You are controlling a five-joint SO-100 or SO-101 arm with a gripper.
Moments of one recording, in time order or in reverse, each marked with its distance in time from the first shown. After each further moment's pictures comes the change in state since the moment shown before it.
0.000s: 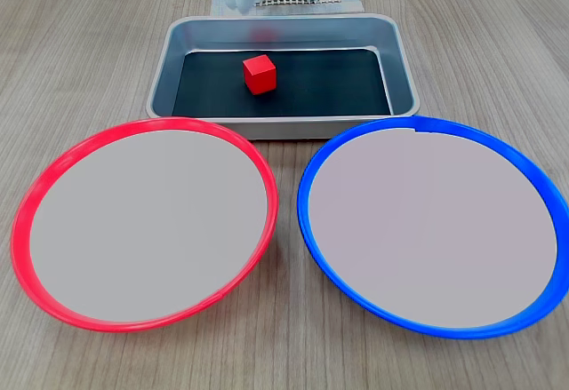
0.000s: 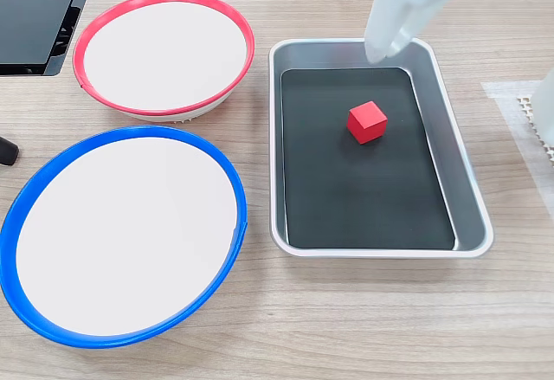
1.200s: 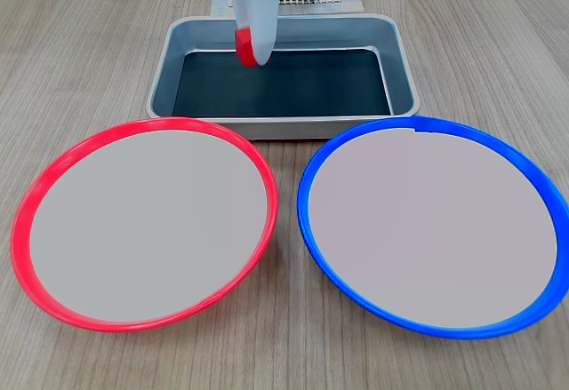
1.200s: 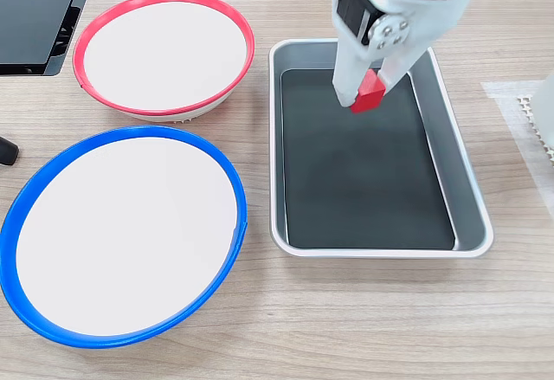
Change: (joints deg) arm -4.6 -9.1 -3.0 -4.5 14.6
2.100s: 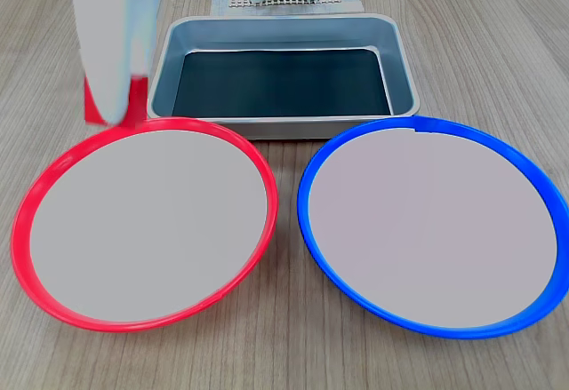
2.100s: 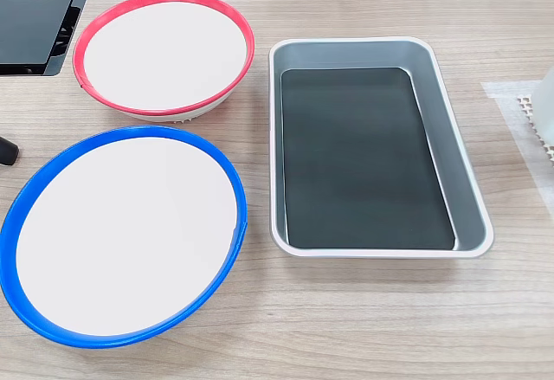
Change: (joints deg) arm 6.9 -40.7 -53.3 -11.4 12.7
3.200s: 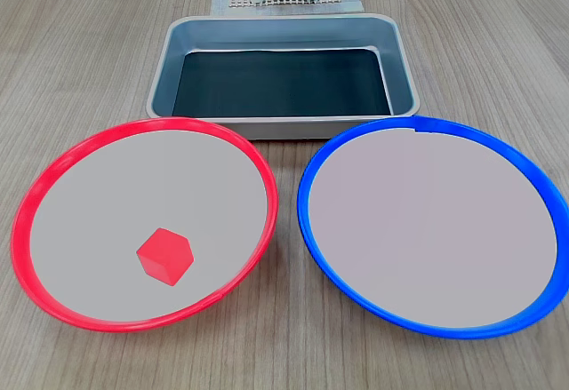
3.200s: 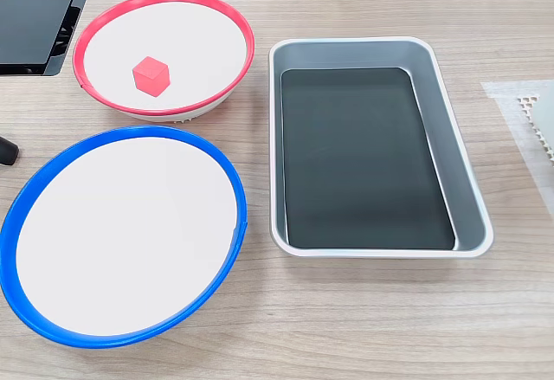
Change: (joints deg) arm -18.7 70.2 63.2 -44.5 33.9
